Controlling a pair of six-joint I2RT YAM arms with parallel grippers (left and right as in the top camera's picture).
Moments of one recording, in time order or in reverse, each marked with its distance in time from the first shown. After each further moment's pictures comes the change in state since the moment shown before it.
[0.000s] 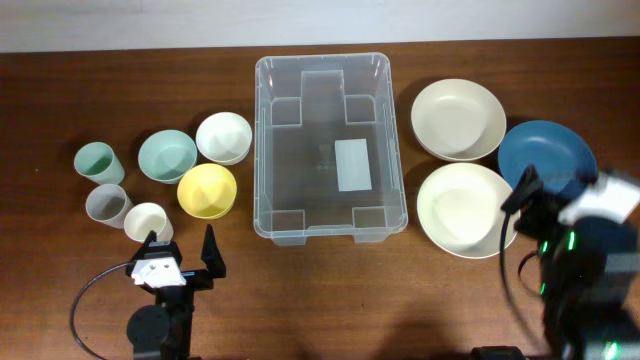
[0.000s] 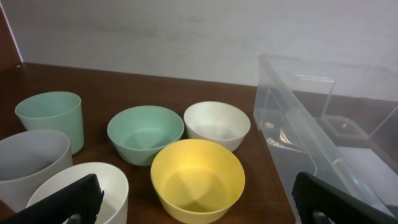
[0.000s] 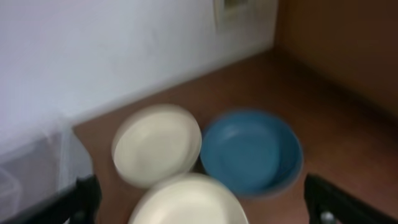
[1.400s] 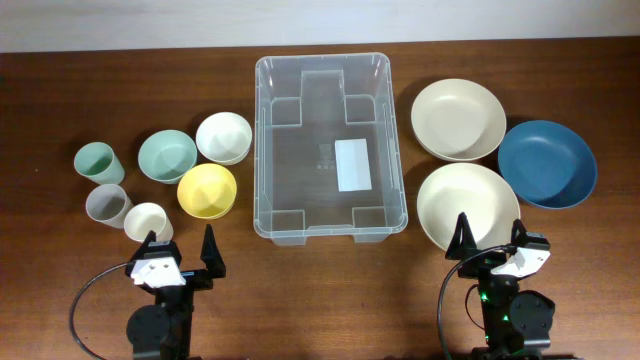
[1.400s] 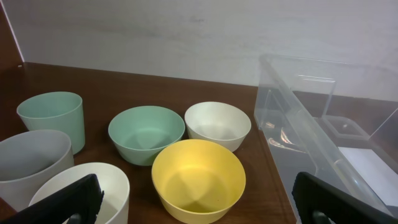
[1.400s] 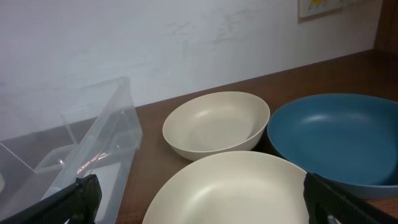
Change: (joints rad) left arm 0.000 0.003 0.005 -0.003 -0.003 0.000; right arm 0.000 -0.683 -0.948 0.614 -0.285 -0.058
